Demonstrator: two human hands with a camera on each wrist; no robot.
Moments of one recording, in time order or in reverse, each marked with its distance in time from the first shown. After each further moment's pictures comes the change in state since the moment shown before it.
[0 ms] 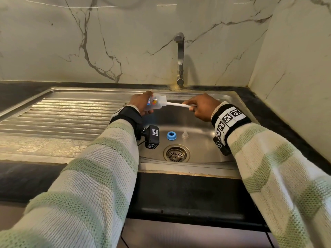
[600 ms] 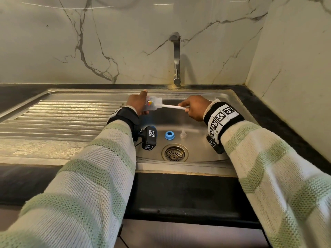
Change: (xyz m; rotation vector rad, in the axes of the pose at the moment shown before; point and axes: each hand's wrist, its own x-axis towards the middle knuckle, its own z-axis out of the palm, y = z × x) left_hand 0.004 -0.003 0.004 0.052 0.073 0.018; right_hand 0.000 -0.012 0.001 0.025 -0.075 0.033
